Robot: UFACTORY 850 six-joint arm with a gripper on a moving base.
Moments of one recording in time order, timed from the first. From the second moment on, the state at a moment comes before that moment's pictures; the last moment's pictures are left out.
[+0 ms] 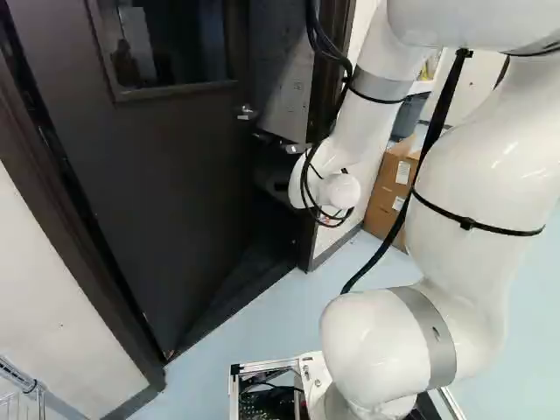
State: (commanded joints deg) arm -0.7 -3.5 -23.3 -5.7 44.8 0.0
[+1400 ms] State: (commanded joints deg) arm -1.9 3.2 -16.5 -5.7 48.5 0.0
